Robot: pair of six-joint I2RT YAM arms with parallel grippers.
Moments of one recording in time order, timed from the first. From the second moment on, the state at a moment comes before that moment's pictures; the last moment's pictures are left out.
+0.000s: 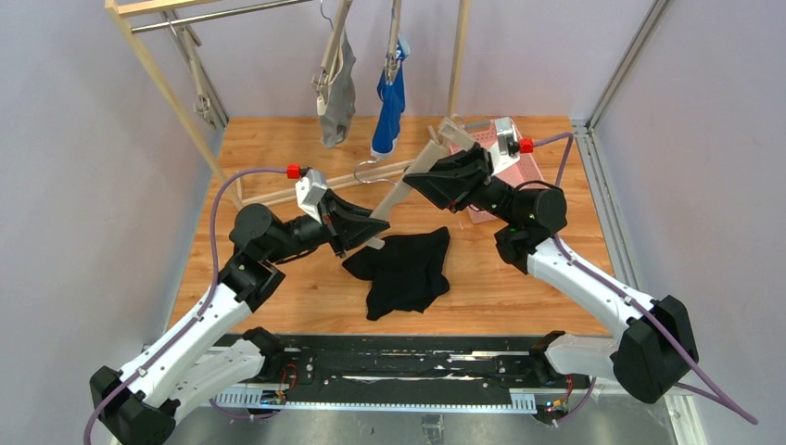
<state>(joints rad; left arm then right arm) -0.60 0.82 0.73 0.33 0.60 -0.40 0.61 1.22 0.88 1.10 -0.64 0.77</state>
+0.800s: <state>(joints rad) -0.59 0.55 1.25 -0.56 -0.21 -0.20 0.61 0.95 0.84 0.48 -0.45 0.38</state>
